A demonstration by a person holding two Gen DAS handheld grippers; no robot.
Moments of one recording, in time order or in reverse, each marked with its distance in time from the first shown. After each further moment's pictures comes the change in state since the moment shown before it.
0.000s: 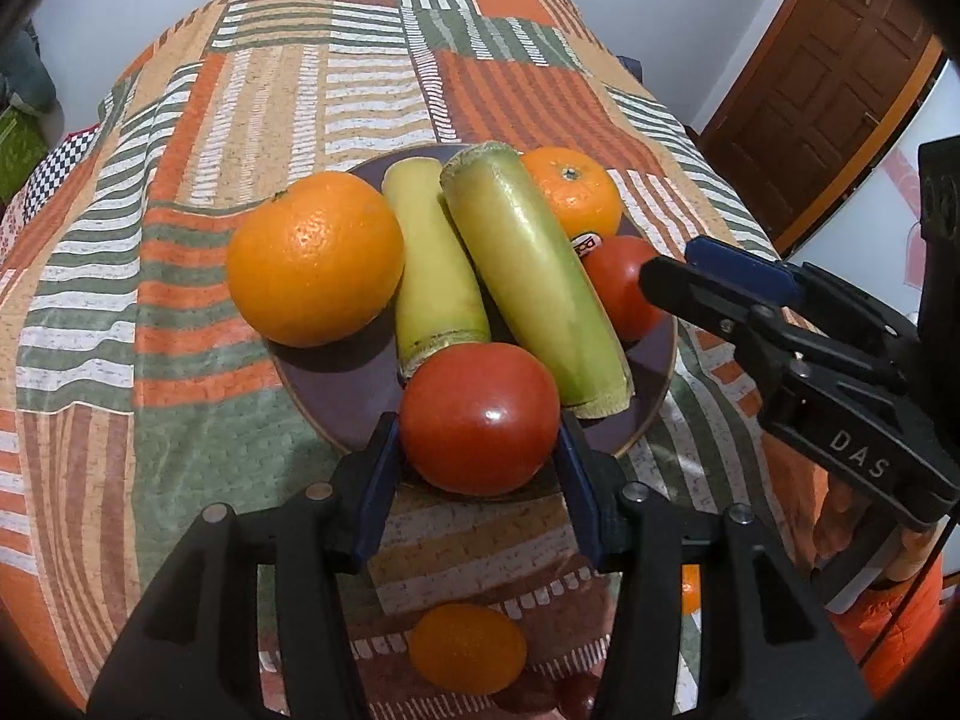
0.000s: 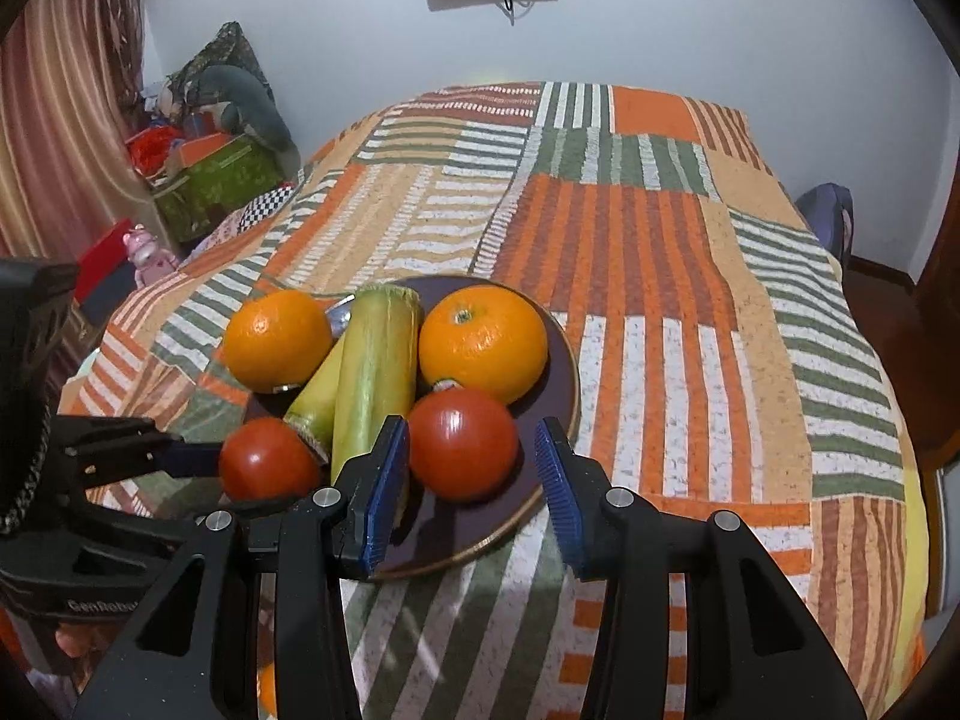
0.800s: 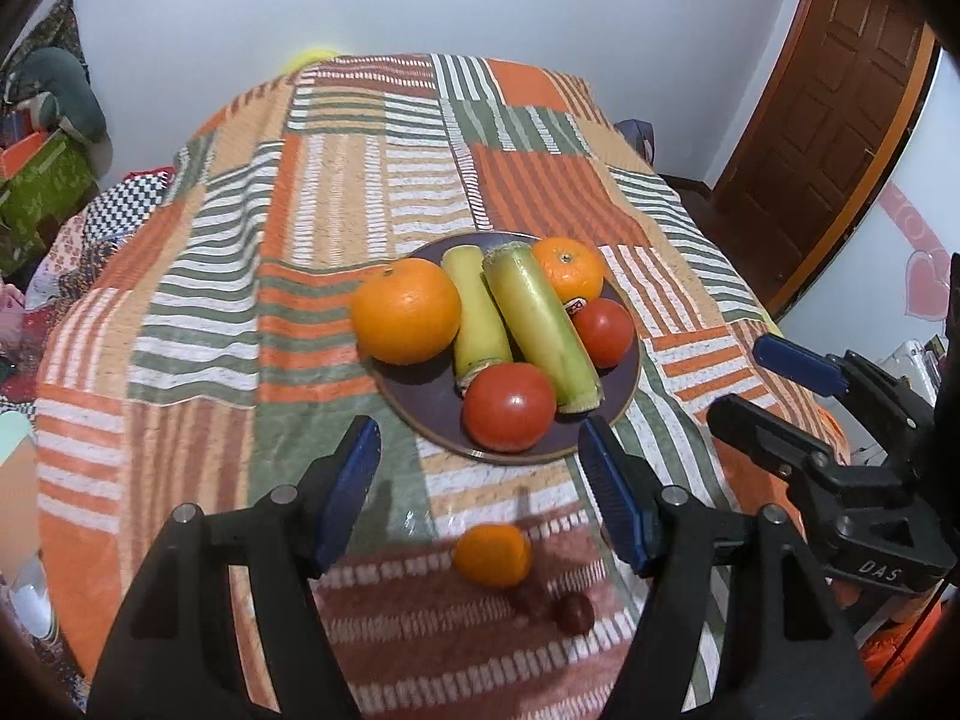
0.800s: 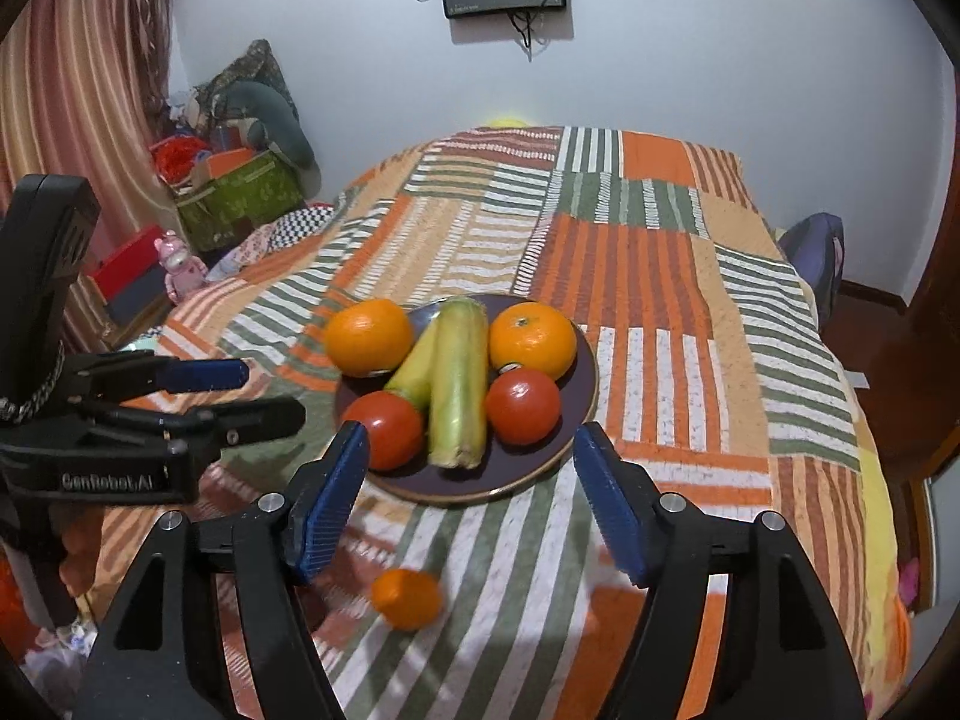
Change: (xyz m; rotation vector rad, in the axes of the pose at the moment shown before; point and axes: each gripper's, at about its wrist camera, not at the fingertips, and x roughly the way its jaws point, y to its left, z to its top) left arm -0.093 0.001 -0.021 -0.009 -0.161 0.068; right arm -0.072 0.032 -0.014 -0.020 -0.055 0.008
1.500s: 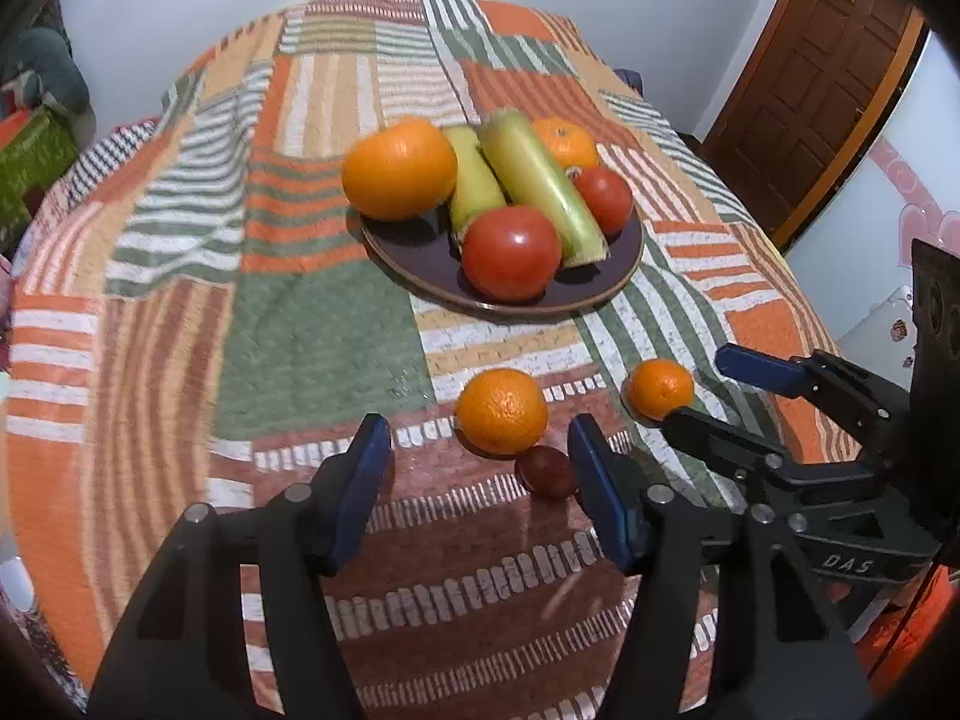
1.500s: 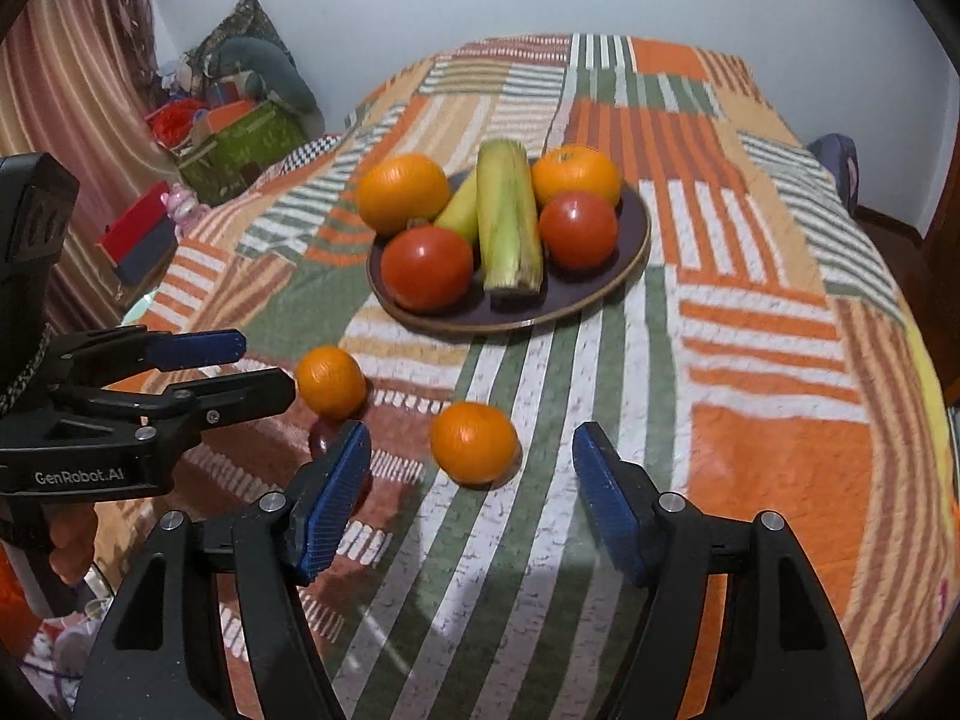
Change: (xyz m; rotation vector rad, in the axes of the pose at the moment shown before) left arm 0.022 0.006 -0.063 0.017 0.113 -0.038; right arm 0.026 0.021 -0.063 0.067 0.163 0.039
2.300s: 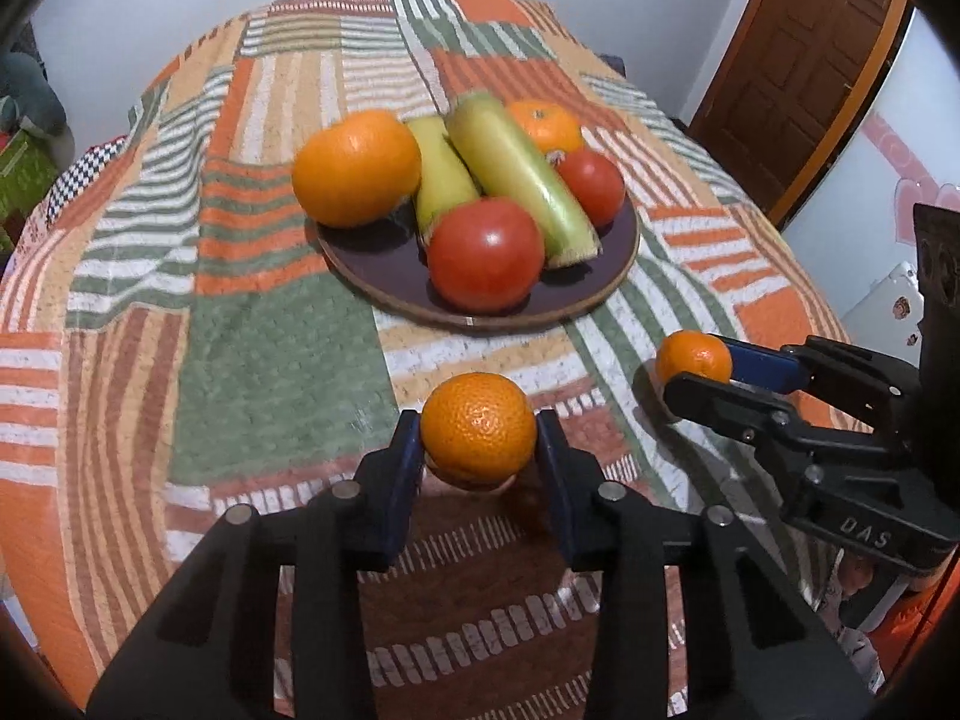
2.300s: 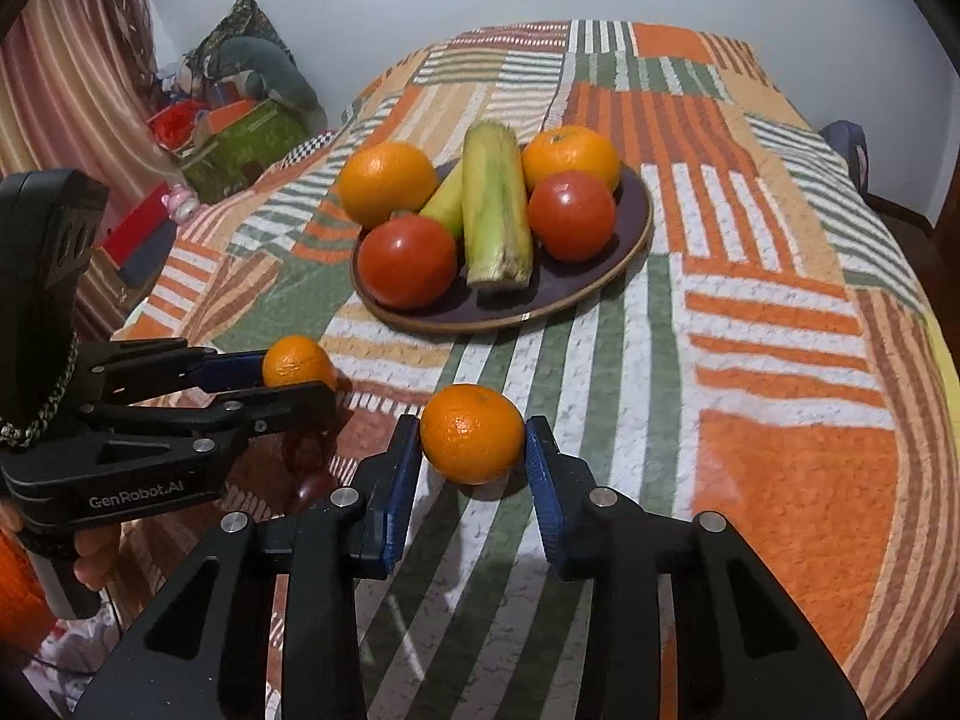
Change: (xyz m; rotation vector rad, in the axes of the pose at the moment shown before) left arm 0.021 -0.011 0.011 0.061 -0.006 -0.002; right arm 0.004 -0.012 0.002 0.017 -0.002 0.030
